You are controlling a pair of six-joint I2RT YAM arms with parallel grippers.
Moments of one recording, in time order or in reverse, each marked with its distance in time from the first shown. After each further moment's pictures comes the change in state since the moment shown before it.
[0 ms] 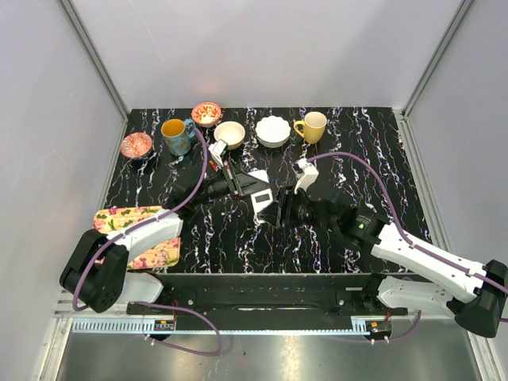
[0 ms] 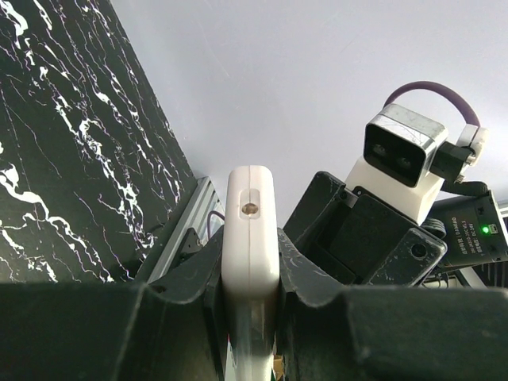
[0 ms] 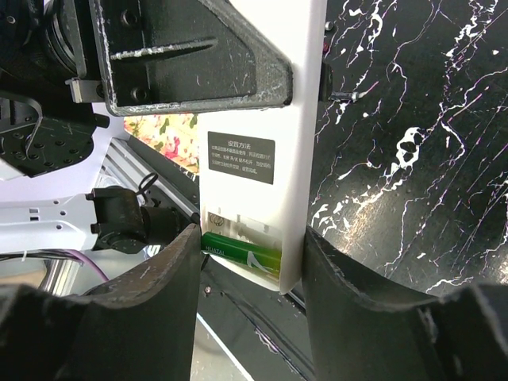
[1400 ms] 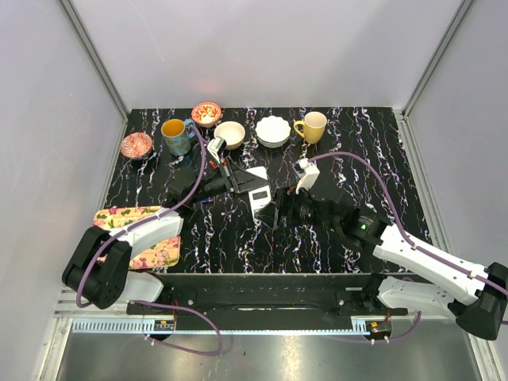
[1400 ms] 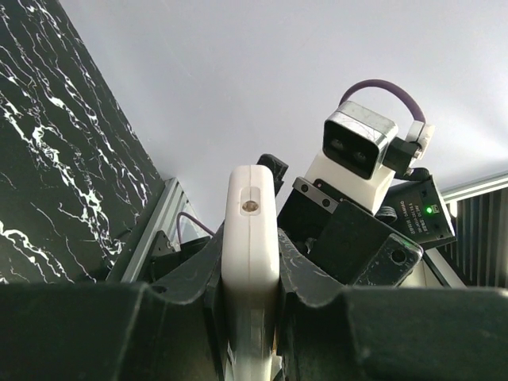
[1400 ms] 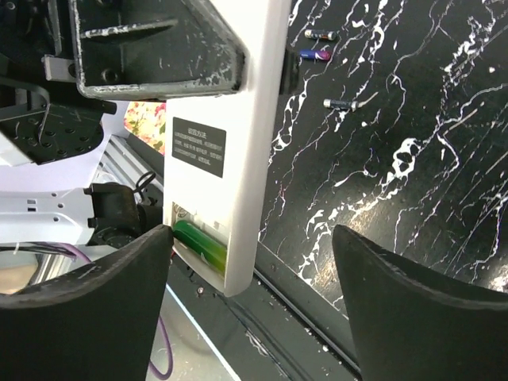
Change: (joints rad) left arm 0.019 0.027 -0.005 0.164 0.056 -0.118; right arm -0.012 -0.019 -0.021 0.037 -0.036 -0.044
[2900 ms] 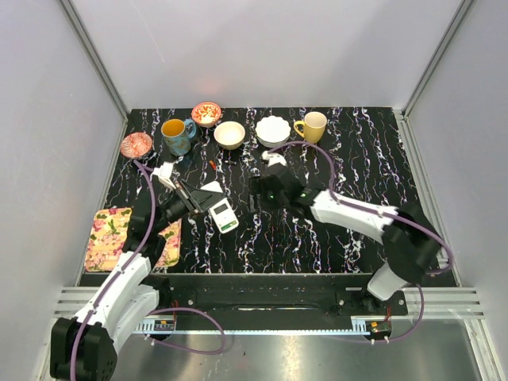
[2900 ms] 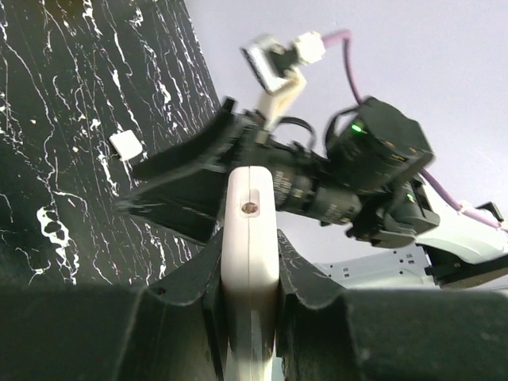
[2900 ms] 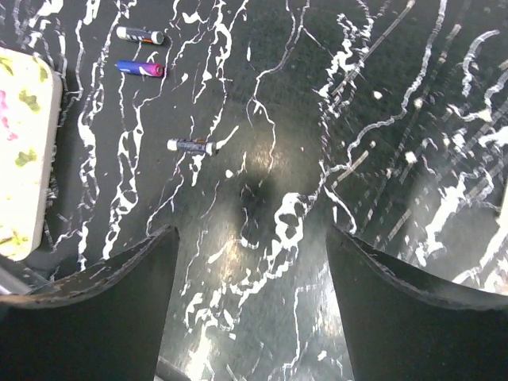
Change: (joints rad) left arm 0.299 -0.575 -0.285 -0.505 -0.065 0.270; right arm -0.093 0.528 0.148 0.064 0.151 -0.105
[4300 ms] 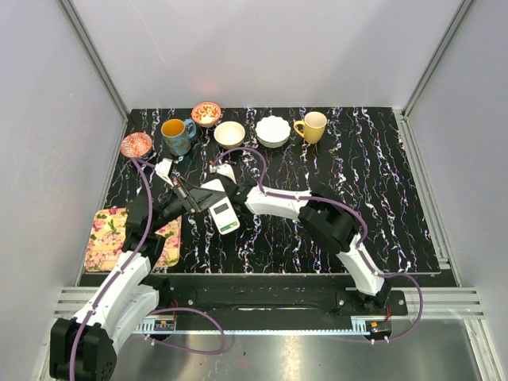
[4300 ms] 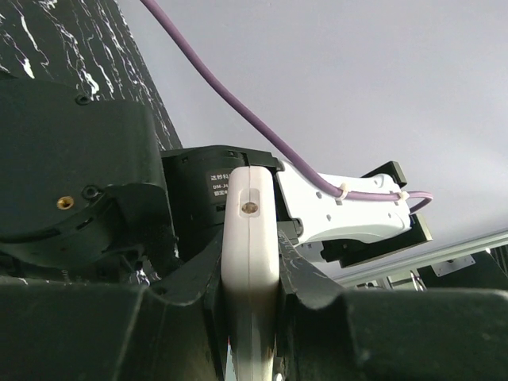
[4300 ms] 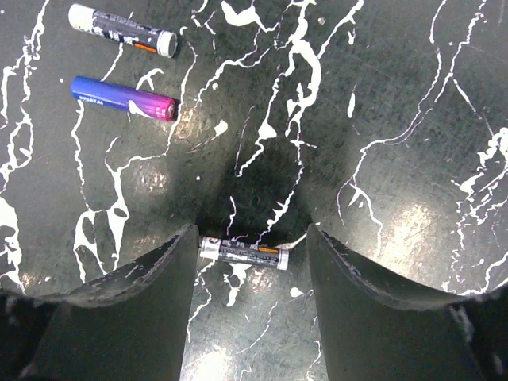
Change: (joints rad) left arm 0.005 -0.012 0.014 0.150 0.094 -0.163; right arm 0.159 0.676 0.619 -0.213 0.179 -0.084
